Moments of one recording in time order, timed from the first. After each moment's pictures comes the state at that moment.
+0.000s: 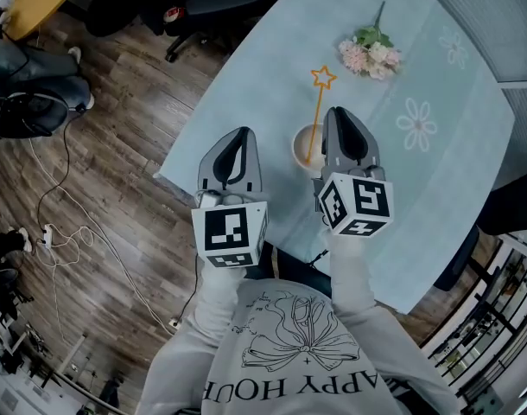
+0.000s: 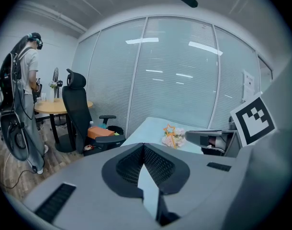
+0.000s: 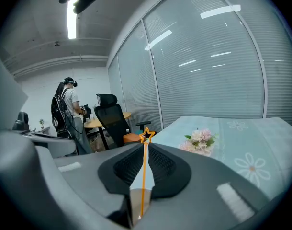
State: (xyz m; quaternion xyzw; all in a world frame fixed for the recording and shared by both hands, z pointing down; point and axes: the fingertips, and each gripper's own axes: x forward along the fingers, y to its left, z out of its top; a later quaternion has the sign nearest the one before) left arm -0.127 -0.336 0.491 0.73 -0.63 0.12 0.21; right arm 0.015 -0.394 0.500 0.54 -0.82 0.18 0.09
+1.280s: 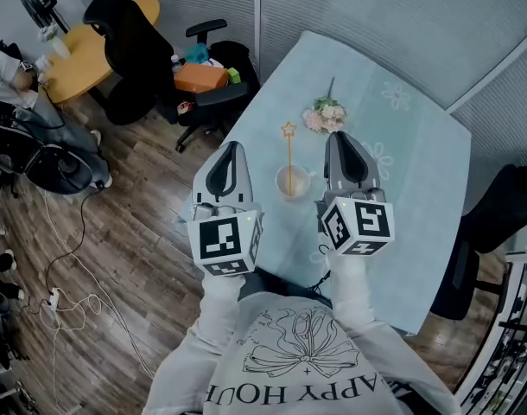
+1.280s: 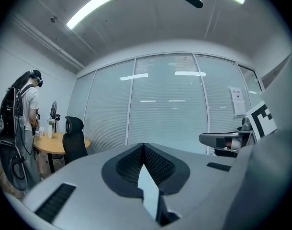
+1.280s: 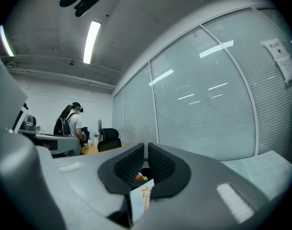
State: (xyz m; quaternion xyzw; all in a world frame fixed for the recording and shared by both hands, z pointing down) left arm -0.125 -0.290 0.286 0.76 -0.65 0.01 0.05; right arm 0.050 -0.323 0.280 0.57 -0.82 0.04 -0.04
